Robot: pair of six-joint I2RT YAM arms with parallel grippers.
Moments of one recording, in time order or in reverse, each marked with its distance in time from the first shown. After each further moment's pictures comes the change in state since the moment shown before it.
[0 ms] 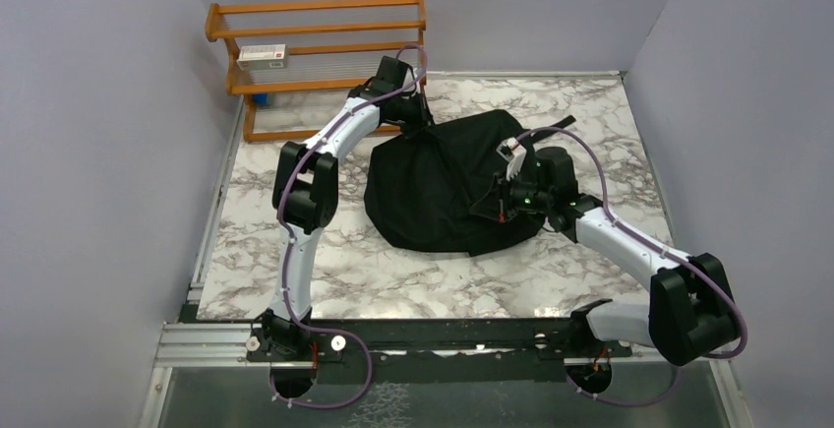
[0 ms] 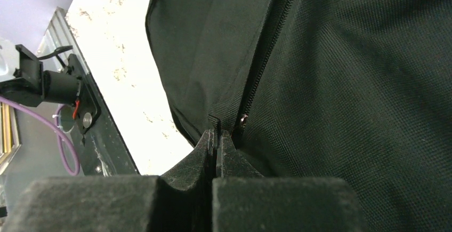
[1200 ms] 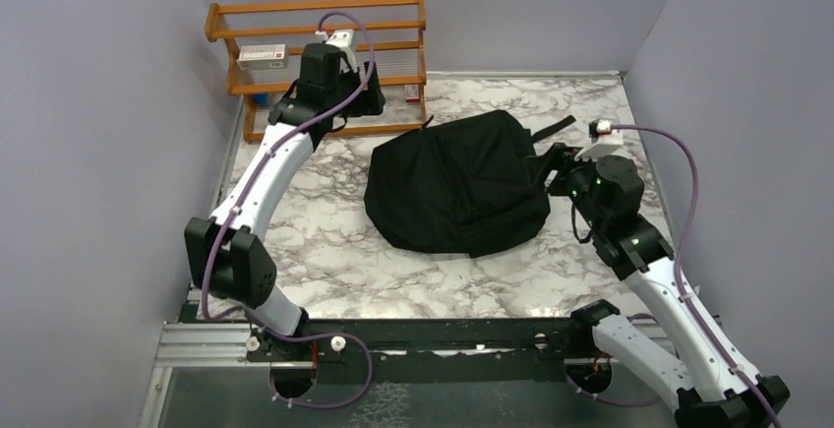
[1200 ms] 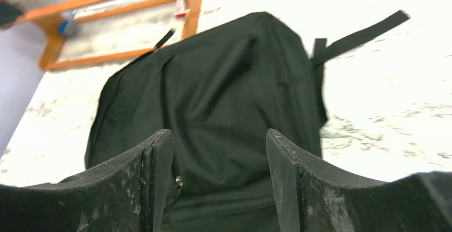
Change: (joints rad) left arm 0.089 -0.583 -0.325 0.092 -0.418 0.326; right arm 0.001 -0.466 0.116 -0.226 0.765 0.134
